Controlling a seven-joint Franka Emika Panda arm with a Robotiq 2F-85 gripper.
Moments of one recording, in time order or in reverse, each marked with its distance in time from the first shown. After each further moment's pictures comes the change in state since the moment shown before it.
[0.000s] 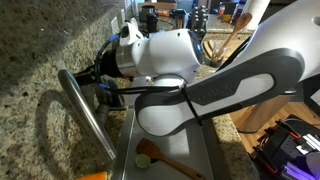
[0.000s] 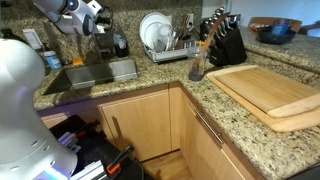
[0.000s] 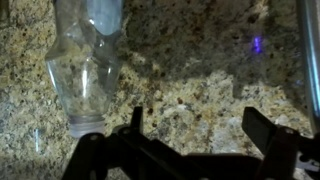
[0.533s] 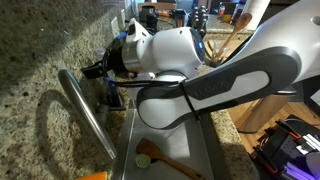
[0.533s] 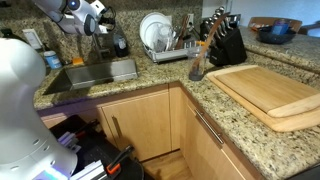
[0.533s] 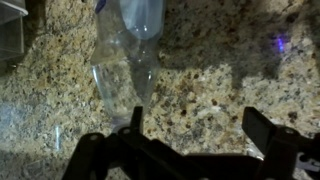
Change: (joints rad) arm 0.058 -0.003 -0.105 -0.026 0.092 -0.009 0.005
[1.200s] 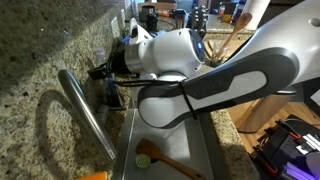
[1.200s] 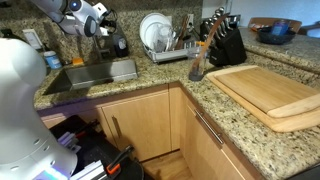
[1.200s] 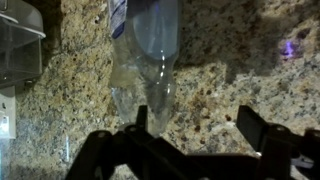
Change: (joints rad) arm 0.025 0.002 -0.036 -0.019 0.057 -0.033 0.006
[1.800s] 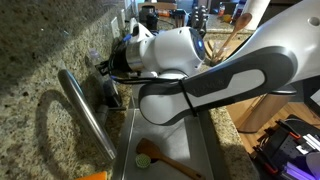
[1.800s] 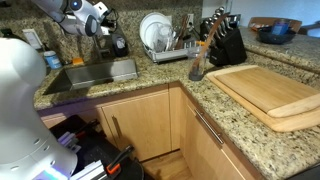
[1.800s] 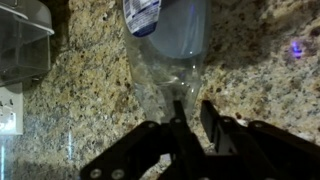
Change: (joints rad) arm 0.005 -0.001 -0.021 -0.004 0.000 -0.002 0.000
